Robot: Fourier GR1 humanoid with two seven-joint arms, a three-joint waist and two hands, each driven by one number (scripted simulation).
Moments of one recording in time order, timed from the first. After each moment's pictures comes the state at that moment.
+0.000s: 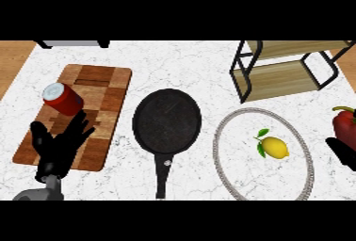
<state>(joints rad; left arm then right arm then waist) -0.03 0.23 0.02 -1.39 0.19 0.05 0.26 -0.34 -0.51 -0.22 -2.13 0.18 0.50 0.53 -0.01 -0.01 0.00</state>
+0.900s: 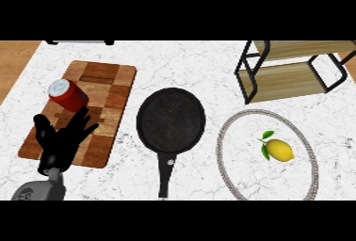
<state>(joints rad) -0.08 0.23 0.04 -1.35 0.18 0.02 0.26 -0.95 -0.78 -0.32 -1.47 0.11 0.53 0.57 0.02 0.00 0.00</state>
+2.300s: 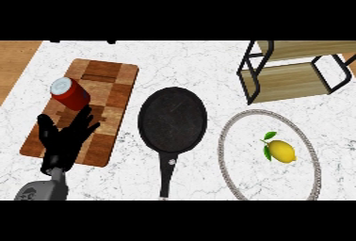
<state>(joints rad) -0.08 0.21 0.04 -1.37 0.15 0.01 0.27 -1.24 -0.73 -0.15 -0.60 0.50 0.28 -0.10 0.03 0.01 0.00</state>
